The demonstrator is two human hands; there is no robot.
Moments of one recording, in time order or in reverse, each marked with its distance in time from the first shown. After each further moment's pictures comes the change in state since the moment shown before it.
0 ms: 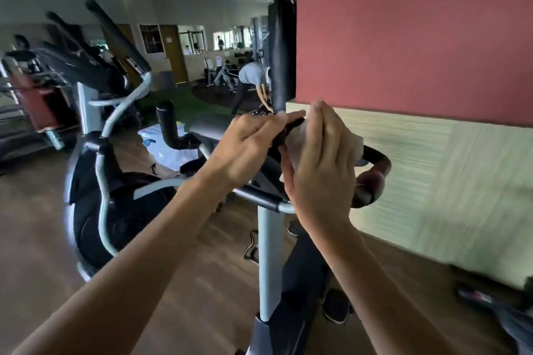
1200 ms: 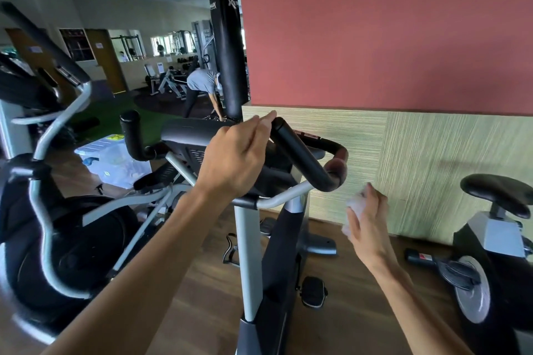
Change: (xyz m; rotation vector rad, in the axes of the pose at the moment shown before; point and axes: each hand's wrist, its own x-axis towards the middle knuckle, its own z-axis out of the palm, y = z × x) left_hand -0.017 0.001 0.002 0.303 0.091 0.227; right_hand -0.119 0.108 -0.071 0.149 -0.566 0.562
